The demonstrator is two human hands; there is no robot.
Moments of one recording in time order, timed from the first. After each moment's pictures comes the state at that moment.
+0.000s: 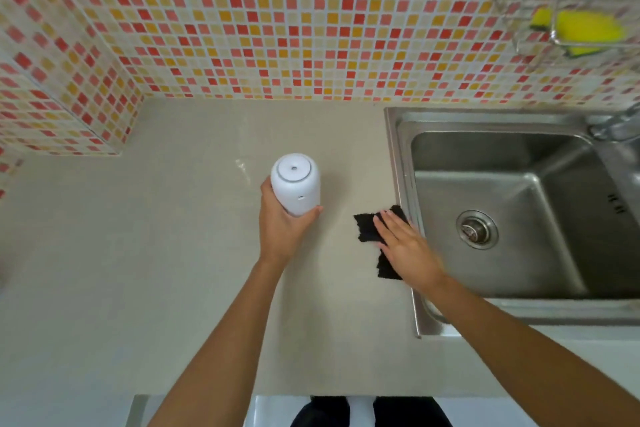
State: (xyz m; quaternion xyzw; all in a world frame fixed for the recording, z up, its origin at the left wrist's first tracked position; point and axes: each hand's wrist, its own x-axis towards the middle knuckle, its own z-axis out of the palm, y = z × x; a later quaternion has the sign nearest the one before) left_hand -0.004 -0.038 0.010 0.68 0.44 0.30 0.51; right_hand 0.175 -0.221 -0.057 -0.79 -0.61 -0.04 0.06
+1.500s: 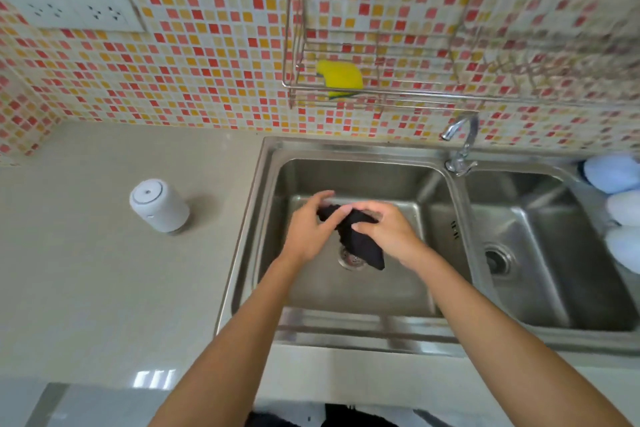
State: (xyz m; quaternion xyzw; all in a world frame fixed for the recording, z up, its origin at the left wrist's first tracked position) left_hand 0.267 -0.289 0.081 0.78 0.35 0.20 0.48; right_hand 0.401 -0.391 0.088 -0.74 -0.34 0.36 0.46
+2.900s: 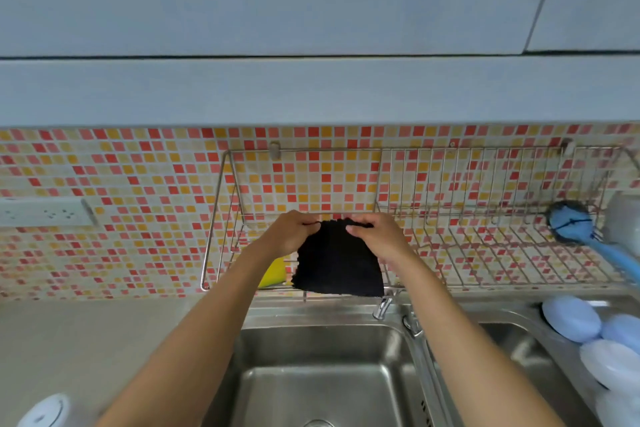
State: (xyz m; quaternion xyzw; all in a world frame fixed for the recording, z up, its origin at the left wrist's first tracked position) left_hand 0.483 -0.159 0.280 0.88 0.27 0.10 0.37; right_hand 0.617 -0.303 0.268 -0.78 -0.35 0.19 0.48
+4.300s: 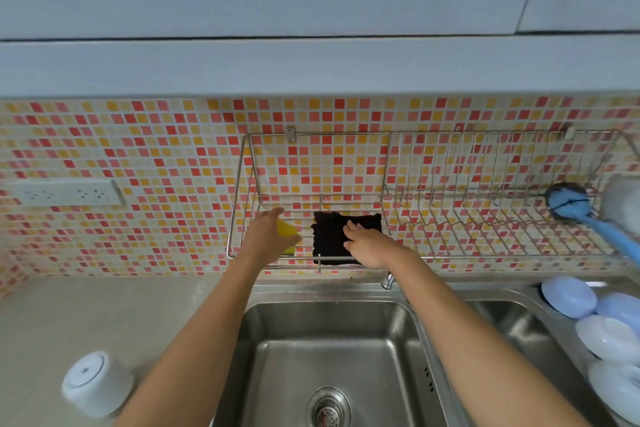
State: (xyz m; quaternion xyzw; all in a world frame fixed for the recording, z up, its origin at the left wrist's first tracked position) left_hand 0.407 -0.155 0.241 0.87 0.39 0.17 0.24; right_hand 0.569 -0.308 0.251 -0.83 -0.51 0.23 0.05
